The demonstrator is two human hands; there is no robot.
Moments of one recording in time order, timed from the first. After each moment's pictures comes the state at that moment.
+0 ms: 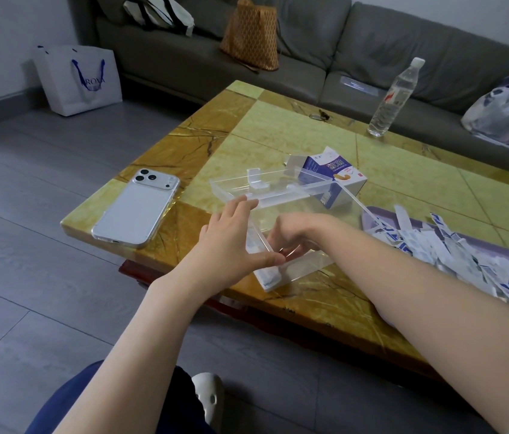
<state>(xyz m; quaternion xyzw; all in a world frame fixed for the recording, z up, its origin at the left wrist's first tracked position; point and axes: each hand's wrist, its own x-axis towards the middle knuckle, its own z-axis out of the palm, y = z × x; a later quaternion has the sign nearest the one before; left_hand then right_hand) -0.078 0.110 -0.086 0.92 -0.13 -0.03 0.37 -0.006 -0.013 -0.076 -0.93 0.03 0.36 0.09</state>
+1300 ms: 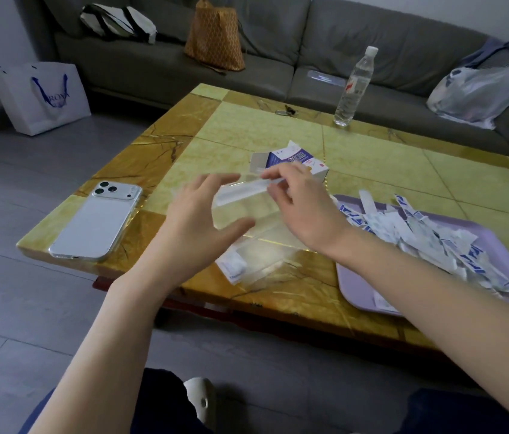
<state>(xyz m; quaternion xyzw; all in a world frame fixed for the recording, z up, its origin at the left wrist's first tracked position) -0.081 0.093 -0.055 0.89 -0.16 0.11 0.41 -0.048 -0.076 -0.046 -0.93 -0.14 -0.13 0.31</state>
